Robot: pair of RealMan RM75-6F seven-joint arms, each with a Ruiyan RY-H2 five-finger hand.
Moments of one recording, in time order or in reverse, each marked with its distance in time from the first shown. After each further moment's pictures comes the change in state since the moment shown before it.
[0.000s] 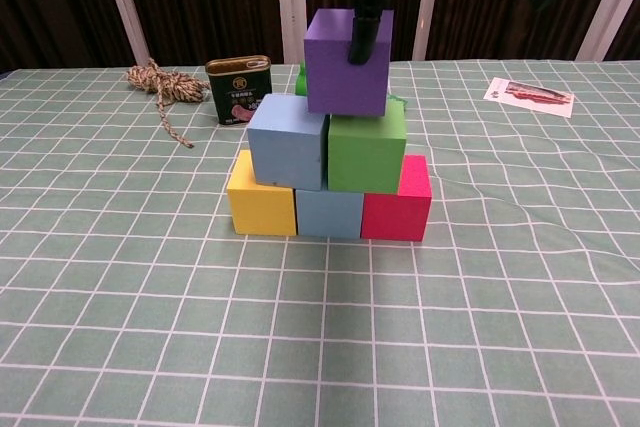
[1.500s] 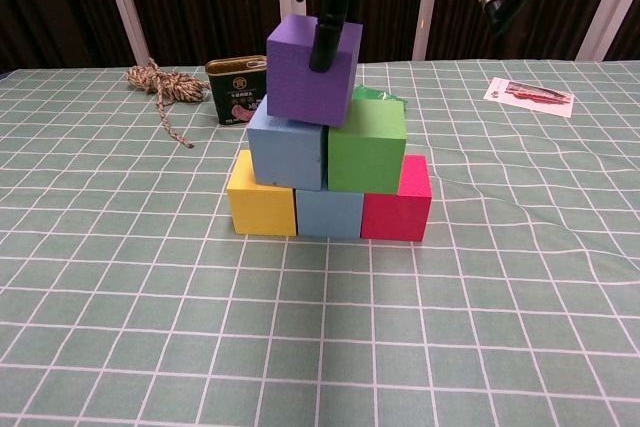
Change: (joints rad) left arm -0.007 0.006 0.000 0.003 -0.018 -0.007 -0.008; right arm -0.061 -0.075 0.085 0.028 -0.048 0.010 0.046
